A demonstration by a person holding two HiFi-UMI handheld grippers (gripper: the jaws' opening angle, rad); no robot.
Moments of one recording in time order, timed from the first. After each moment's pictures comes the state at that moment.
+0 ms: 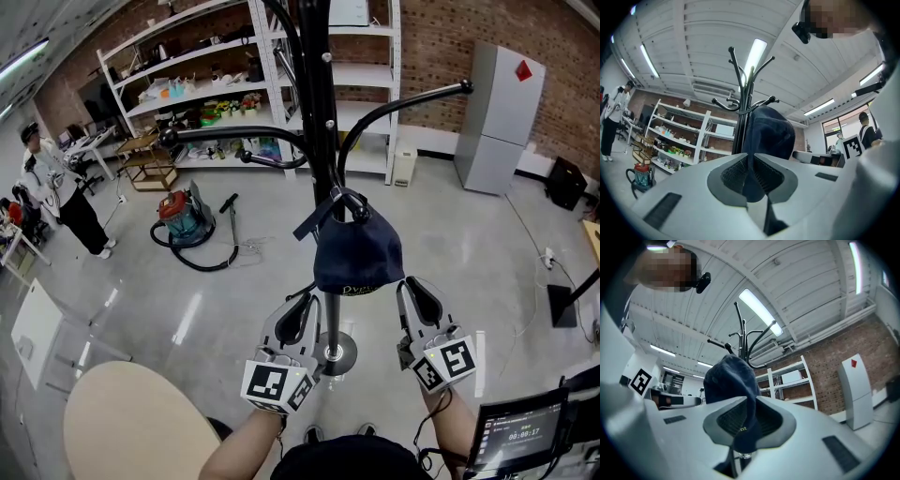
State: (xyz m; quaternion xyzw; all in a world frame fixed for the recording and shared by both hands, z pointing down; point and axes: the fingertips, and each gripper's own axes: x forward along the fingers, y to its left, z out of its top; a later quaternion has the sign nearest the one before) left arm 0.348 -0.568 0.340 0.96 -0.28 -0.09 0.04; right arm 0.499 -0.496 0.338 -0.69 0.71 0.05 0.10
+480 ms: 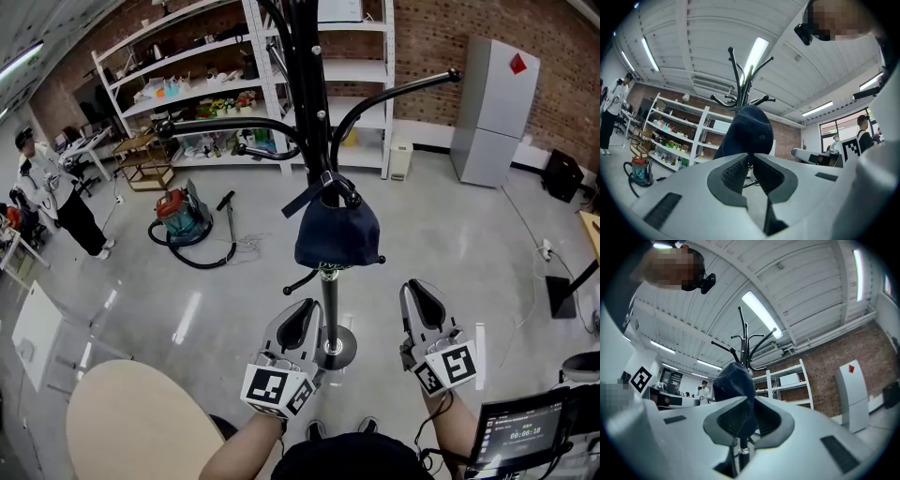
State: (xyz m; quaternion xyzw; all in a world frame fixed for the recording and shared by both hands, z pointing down) left arm 0.346 -0.545 0.352 0.96 -0.26 -0.08 0.06; right arm 0.495 -0.470 0.339 -0.70 0.70 0.07 0.09
